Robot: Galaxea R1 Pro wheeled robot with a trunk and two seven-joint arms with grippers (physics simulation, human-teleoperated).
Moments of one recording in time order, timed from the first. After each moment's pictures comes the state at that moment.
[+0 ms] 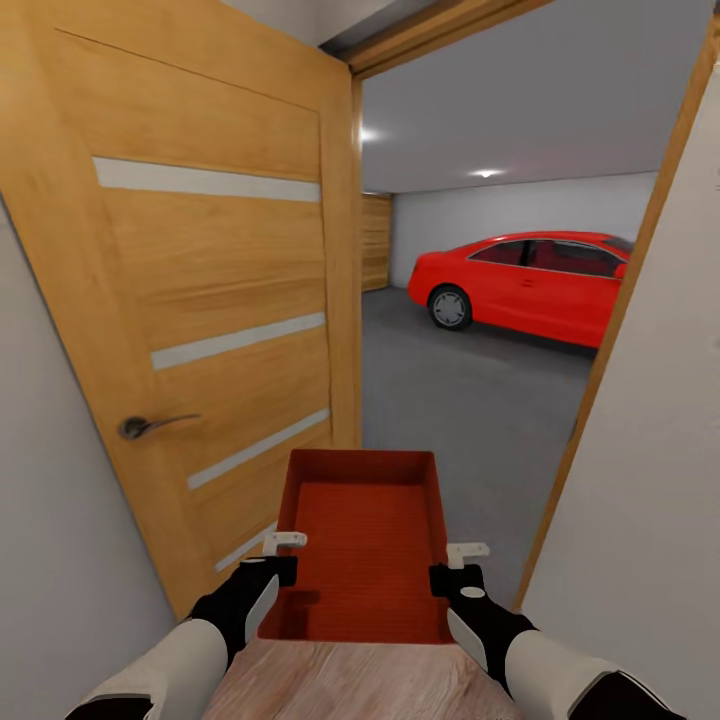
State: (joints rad) left arm -0.71 -0.14 0.06 -0.34 -0.05 0.27 0.16; right arm -0.73 0.08 0.53 -0.15 -0.44 -0.08 -0.24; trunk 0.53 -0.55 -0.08
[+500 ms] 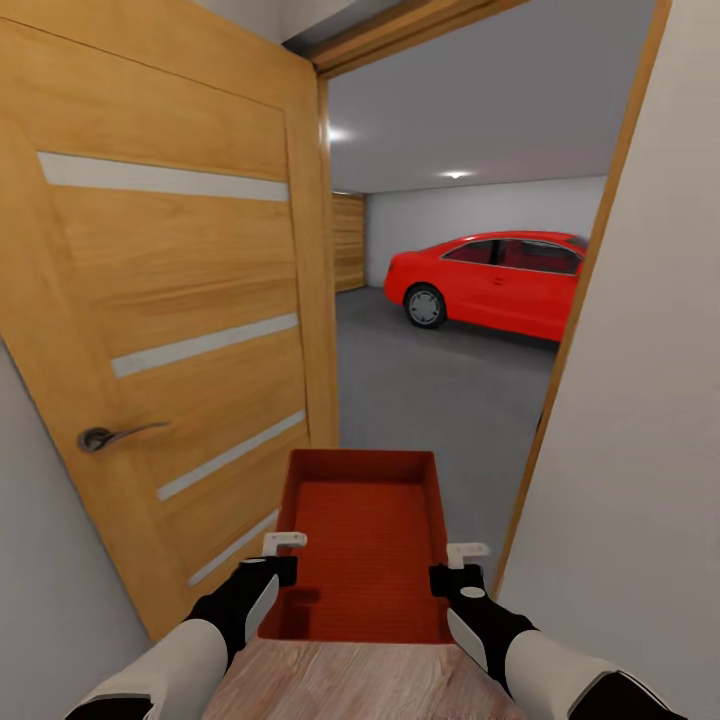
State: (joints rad) left arm -0.71 -0.14 0.06 -0.34 -0.05 0.27 0.16; right arm -0.73 0.08 0.53 -0.15 -0.44 -0.08 -0.24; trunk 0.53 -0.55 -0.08
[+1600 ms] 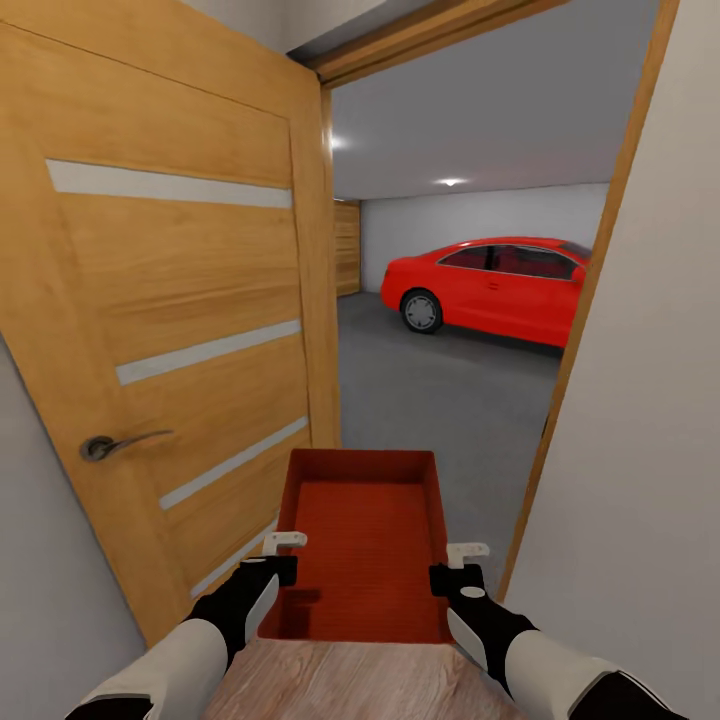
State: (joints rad) left arm -0.71 -0.14 0.06 -0.35 -0.05 0.27 0.16; right arm -0.73 0.08 0.53 -0.15 -0.44 -0.08 -0.24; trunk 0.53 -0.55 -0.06
